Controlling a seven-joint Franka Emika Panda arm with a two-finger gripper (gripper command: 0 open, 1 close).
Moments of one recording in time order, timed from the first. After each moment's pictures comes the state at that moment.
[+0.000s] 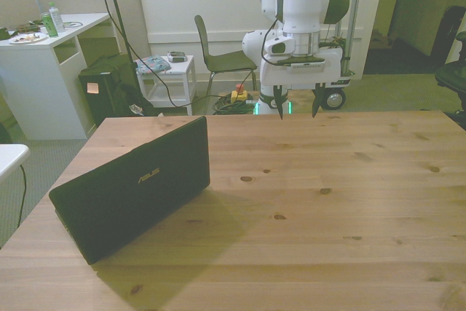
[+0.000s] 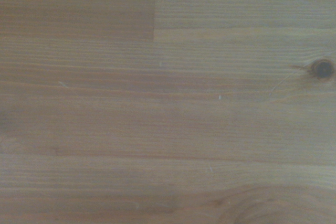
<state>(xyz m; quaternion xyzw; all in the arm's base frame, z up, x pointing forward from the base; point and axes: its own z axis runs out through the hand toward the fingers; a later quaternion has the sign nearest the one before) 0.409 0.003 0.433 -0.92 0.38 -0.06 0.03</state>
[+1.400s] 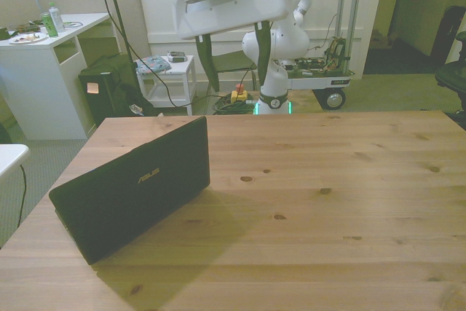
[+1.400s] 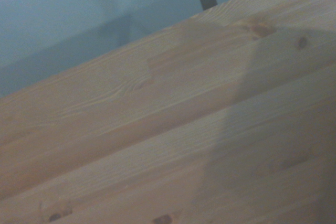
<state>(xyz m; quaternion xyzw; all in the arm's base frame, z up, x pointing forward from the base) 0.573 -0.181 0.614 -0.81 0.55 -0.15 0.15</state>
